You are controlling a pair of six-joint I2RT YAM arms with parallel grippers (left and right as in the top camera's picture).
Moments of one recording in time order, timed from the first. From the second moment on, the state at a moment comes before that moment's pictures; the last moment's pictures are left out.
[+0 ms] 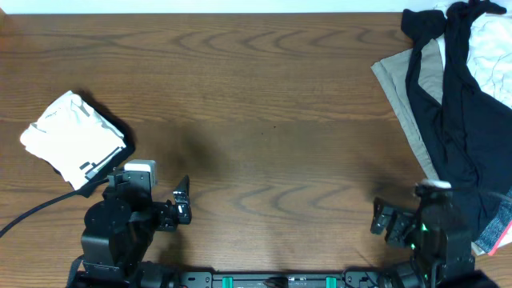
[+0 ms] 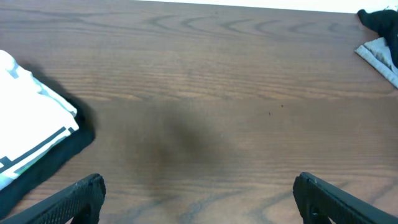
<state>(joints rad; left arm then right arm) -0.17 0.42 0.76 -0.90 0.02 -0.15 0.23 0.34 0.64 -1.11 0.16 0.41</state>
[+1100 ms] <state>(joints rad) -0.17 0.42 0.76 -0.90 0.02 -0.15 0.02 0.01 0.01 -0.07 0.01 0.17</state>
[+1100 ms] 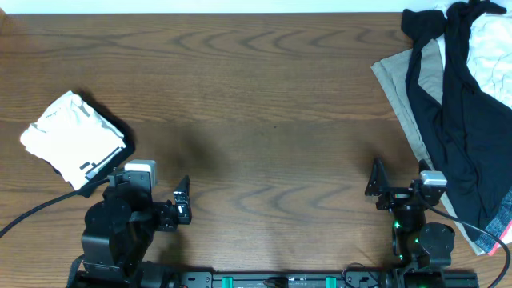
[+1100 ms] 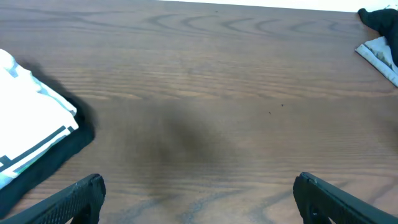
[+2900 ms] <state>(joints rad) -0.17 0.15 0.47 -0.71 -0.05 -0.14 0.02 0.01 0.01 -0.07 0.01 0.15</state>
